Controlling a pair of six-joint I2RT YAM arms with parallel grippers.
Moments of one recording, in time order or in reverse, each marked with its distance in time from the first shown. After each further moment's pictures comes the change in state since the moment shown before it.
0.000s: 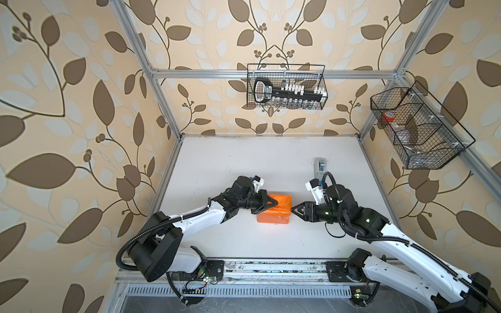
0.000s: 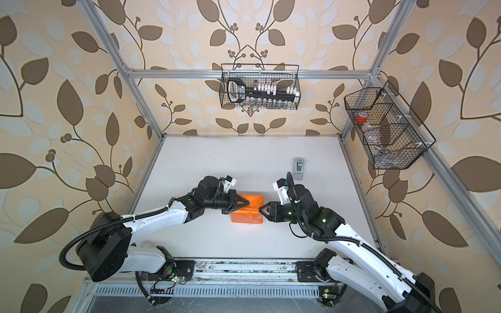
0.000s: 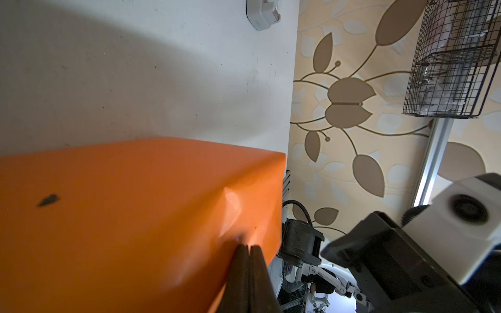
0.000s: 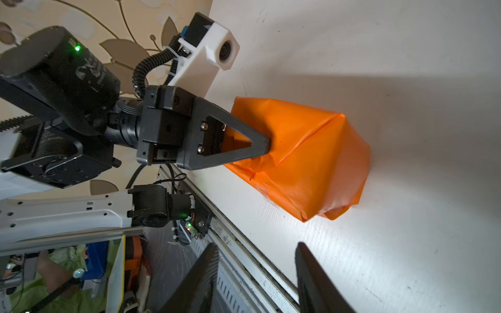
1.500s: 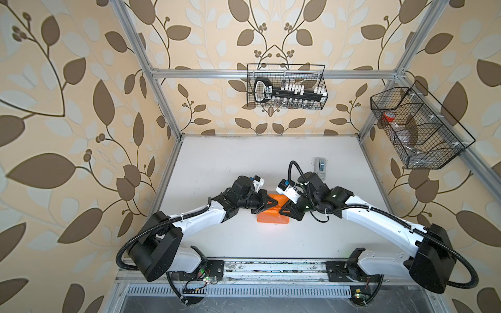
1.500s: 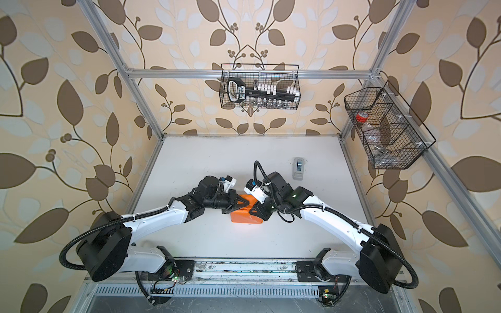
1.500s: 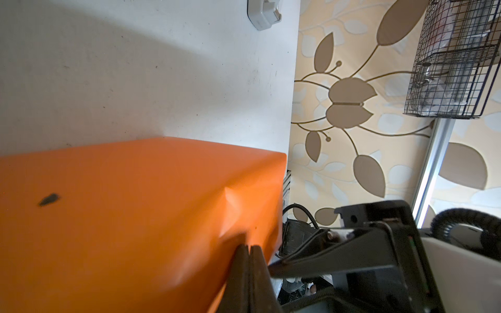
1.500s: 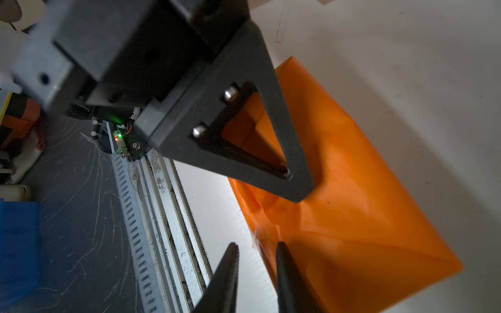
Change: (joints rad) left arm -0.001 0.002 0.004 -0.008 -0.001 0.002; right arm 0.024 0.372 0.160 -0.034 -0.110 -0.641
